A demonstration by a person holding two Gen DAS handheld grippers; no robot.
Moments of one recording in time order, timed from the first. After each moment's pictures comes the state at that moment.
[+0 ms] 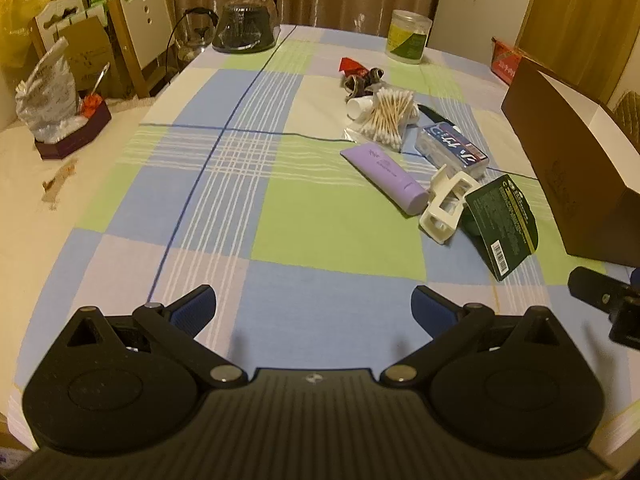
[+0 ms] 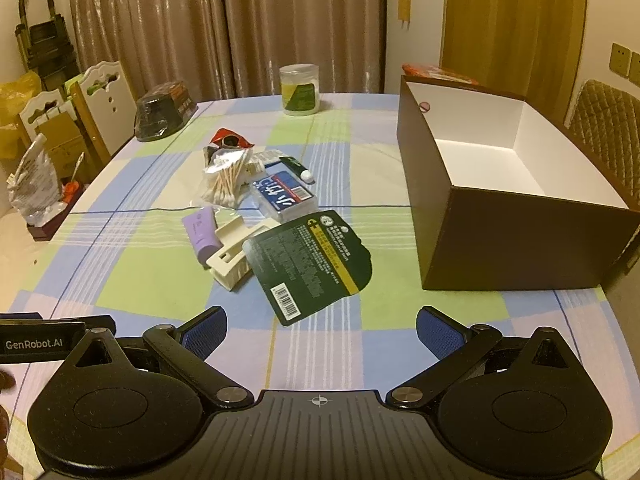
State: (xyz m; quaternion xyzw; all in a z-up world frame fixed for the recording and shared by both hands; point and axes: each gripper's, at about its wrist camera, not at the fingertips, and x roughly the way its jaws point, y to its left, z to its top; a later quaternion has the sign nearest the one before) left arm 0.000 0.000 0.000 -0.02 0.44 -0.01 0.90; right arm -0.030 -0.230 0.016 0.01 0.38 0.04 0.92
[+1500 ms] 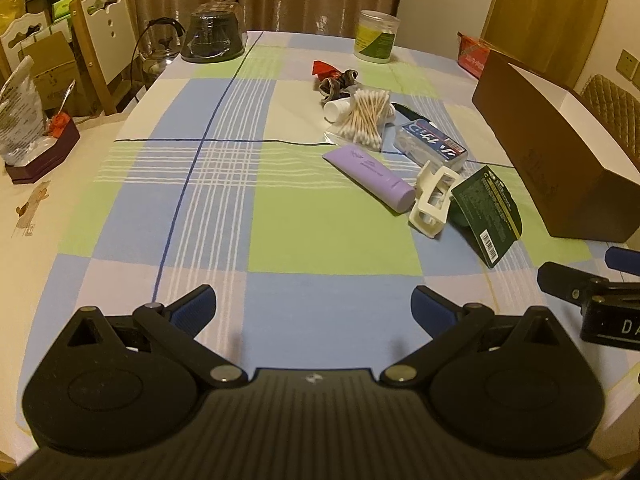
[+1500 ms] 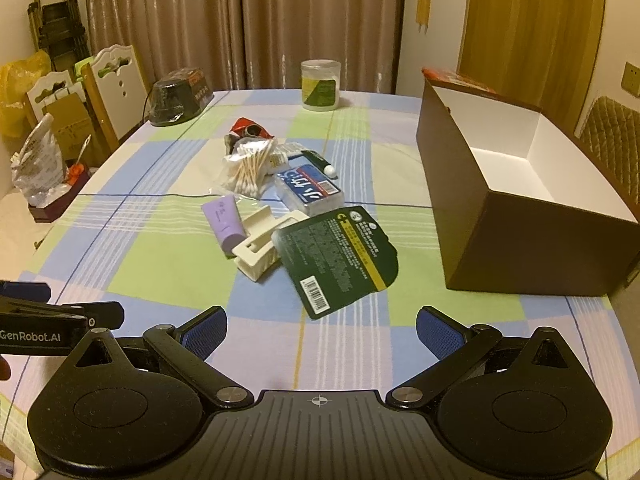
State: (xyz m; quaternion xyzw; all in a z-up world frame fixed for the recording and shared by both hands) left arm 0.003 0.024 0.000 -0.01 0.43 -0.08 0.90; right arm -0.036 -0.190 0.015 -0.01 0.38 0.03 0.92
